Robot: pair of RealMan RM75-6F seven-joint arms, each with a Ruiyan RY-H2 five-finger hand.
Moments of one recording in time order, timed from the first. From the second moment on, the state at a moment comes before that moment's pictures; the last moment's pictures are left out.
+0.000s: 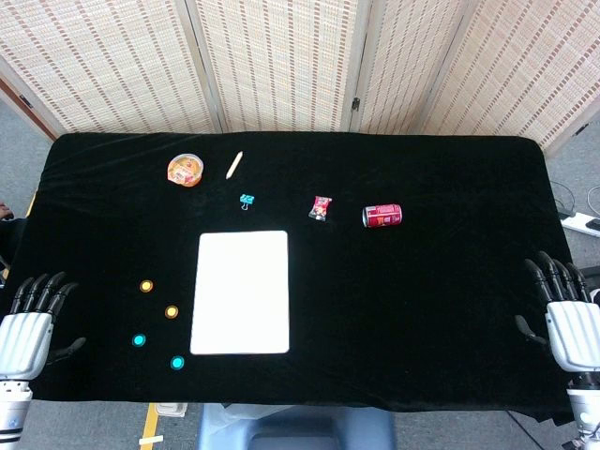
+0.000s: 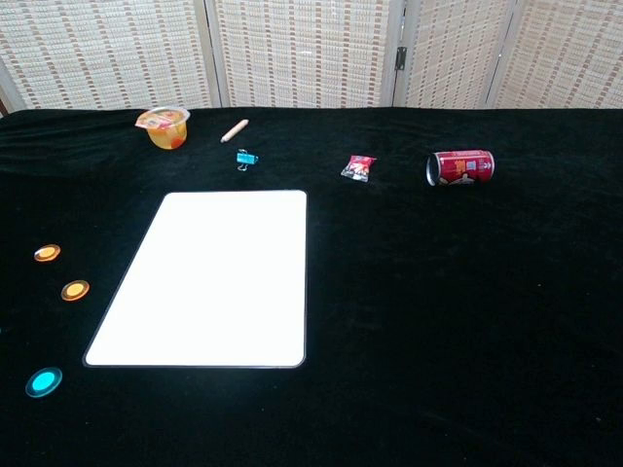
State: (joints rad) left arm -0.12 -1.17 -0.06 -1.59 1.50 1.48 0.13; right arm 0.06 -1.09 0.08 -1.64 -1.49 1.51 -0.07
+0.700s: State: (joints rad) left arm -0.36 -1.24 -0.11 -1.38 1.45 1.14 -0.01; right arm 0.05 -1.06 0.08 -1.66 -1.50 1.53 -0.08
